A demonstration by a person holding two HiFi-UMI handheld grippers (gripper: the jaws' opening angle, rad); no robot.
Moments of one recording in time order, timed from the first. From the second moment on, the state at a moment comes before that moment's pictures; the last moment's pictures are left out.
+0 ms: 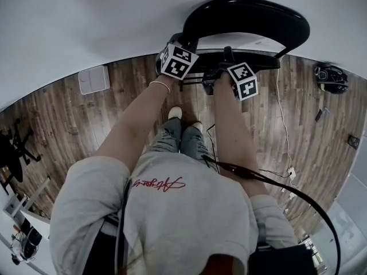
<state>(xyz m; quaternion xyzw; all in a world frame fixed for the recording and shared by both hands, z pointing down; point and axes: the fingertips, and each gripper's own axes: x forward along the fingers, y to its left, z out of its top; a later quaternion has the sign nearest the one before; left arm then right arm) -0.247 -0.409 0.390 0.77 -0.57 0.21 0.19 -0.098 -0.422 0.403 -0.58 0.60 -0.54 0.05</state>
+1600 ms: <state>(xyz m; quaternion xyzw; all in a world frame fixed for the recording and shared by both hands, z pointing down) -0.244 -0.349 0.448 0.69 -0.69 0.15 0.17 0.038 -0.174 0.452 -0.55 0.60 -0.53 0.23</state>
